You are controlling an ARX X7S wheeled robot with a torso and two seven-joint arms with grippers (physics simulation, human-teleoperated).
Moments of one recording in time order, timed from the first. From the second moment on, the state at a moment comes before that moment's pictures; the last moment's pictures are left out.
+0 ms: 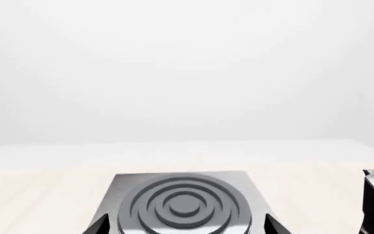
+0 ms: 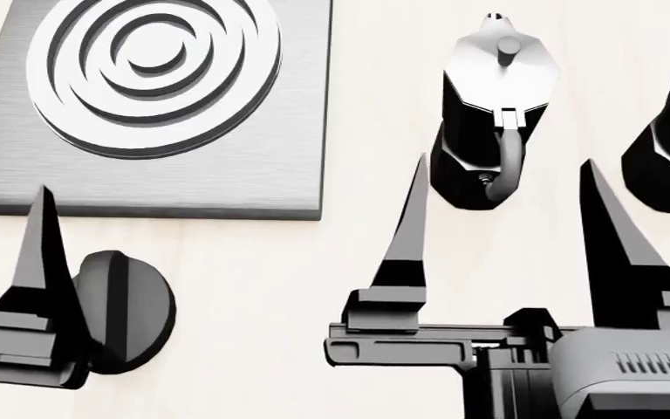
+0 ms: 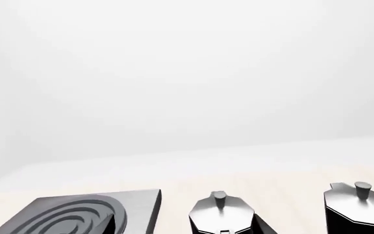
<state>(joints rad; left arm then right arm) -0.31 -0.48 0.30 0.88 -0.46 -0.50 -0.58 0.34 0.43 -0.19 -0.89 0.56 0.51 0.57</state>
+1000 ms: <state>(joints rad) -0.45 -0.50 0.28 1.01 -0.59 -0.64 -0.67 0.47 0.45 -0.18 -0.98 0.70 0.61 0.67</state>
